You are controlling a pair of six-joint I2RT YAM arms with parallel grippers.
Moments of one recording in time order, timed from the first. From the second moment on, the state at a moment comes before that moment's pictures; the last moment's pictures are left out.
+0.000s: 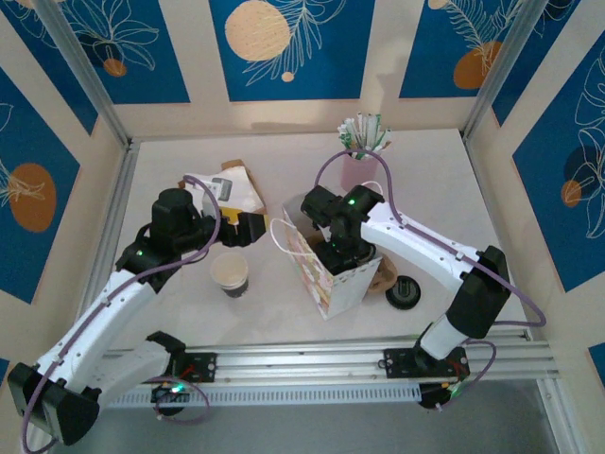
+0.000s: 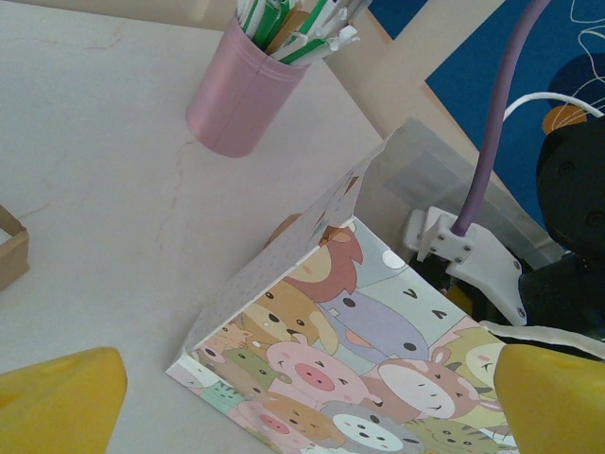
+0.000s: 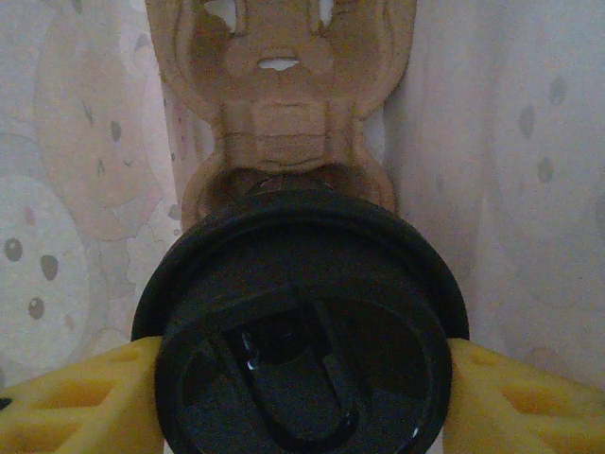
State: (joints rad) left arm -0.46 0.94 0.89 -0.35 0.45 -0.44; right arm 0.83 1.58 1.46 -1.38 0.03 0.37
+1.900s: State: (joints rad) left arm -0.46 0.95 0.89 -0.35 0.45 -0.44; right arm 0.81 1.59 1.44 -1.37 0.00 0.37
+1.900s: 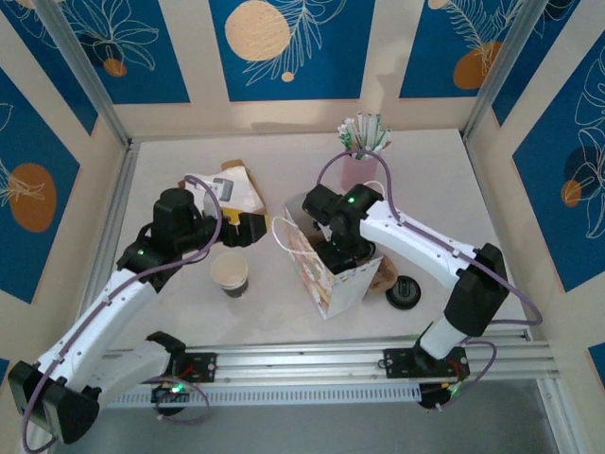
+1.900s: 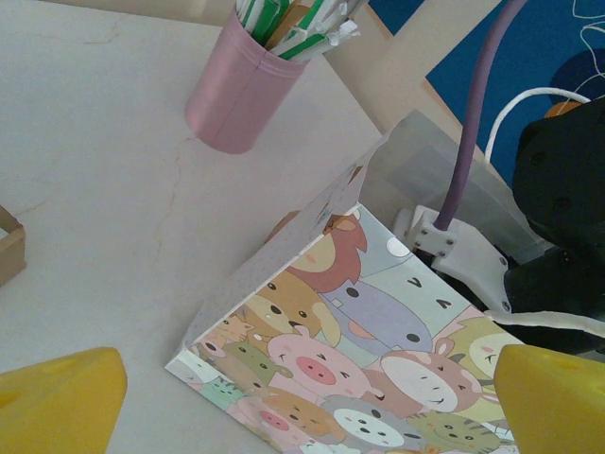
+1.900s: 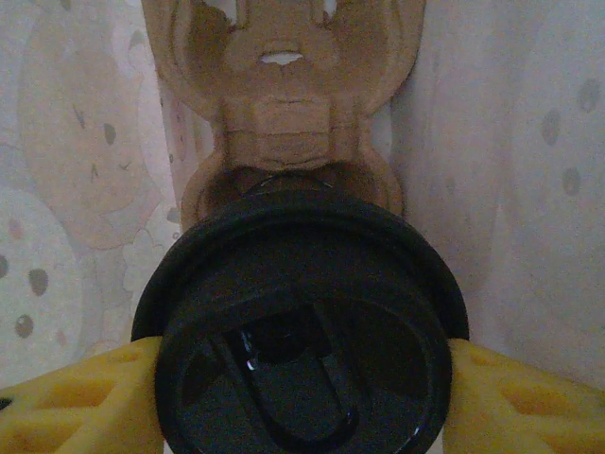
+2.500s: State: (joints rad) left arm -0.46 0.96 0.89 -0.35 0.45 -0.44; right arm 0.80 1.60 1.44 -1.37 -0.01 0.36
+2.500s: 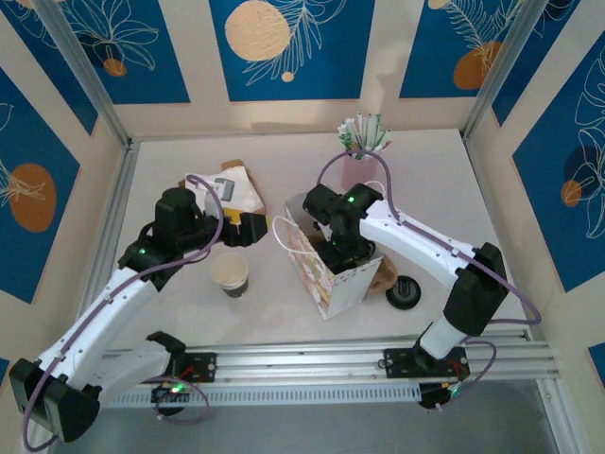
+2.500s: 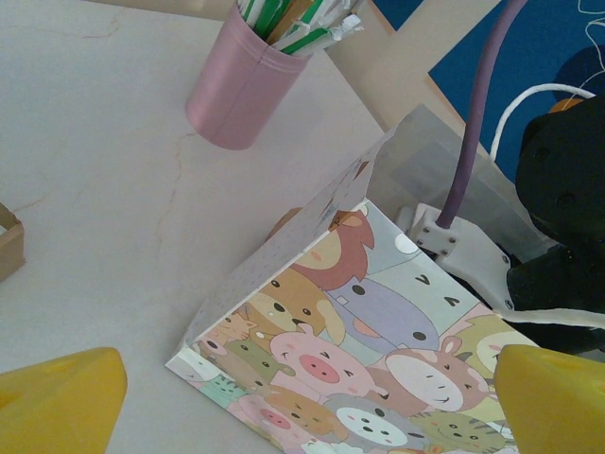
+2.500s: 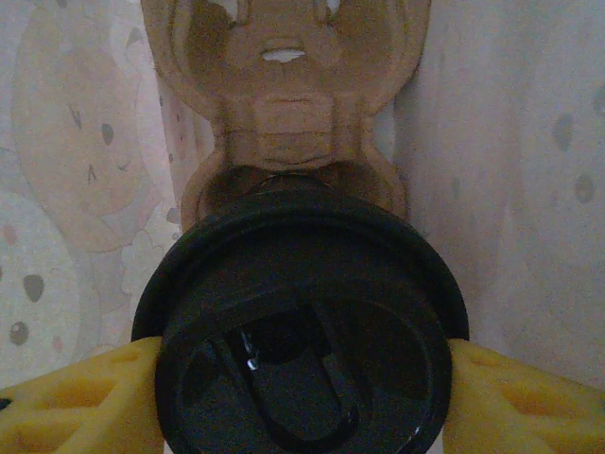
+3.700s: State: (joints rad) left arm -0.47 0.98 0.89 -0.33 0.45 -0.44; right arm 0.78 1.63 1.43 -1.35 -0.04 0.34
